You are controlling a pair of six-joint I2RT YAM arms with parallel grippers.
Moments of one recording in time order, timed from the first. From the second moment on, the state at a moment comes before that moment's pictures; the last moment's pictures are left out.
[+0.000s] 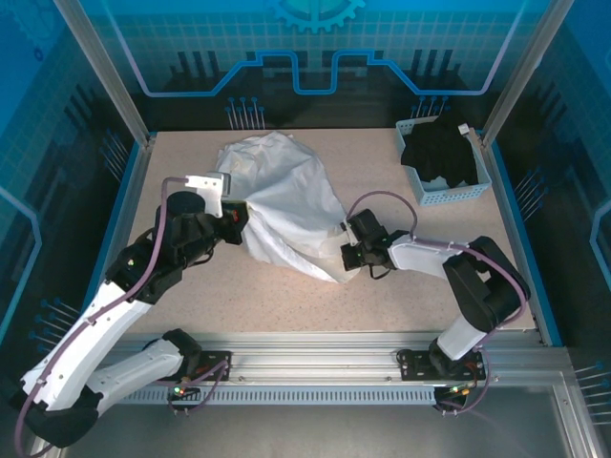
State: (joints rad) left arm -0.55 0.87 1.09 -0.64 -0.13 -0.40; right arm 0.57 1.61 0.79 -0.23 -0.02 0.28
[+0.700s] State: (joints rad) left arm -0.32 0.86 1.51 -0.67 -0.20 -0.45; right arm 0.14 0.97 1.44 -0.46 -0.29 0.28
